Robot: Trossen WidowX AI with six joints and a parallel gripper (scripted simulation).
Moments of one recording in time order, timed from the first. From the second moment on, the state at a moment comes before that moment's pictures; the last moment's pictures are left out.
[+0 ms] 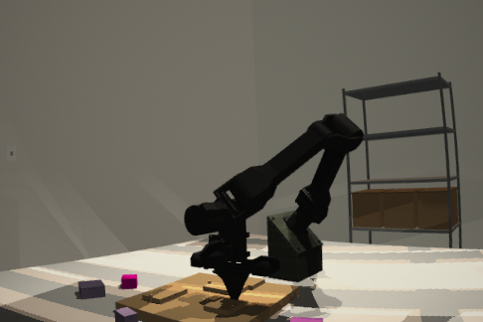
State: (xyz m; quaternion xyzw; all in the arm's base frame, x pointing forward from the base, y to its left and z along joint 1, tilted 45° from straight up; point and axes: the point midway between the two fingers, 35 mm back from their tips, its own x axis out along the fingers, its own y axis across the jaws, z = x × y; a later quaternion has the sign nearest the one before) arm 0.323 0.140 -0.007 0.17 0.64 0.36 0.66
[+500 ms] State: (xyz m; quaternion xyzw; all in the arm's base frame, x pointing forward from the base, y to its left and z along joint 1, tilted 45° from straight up) arm 0.337 0.144 -0.005 0.17 0.64 0.36 0.66
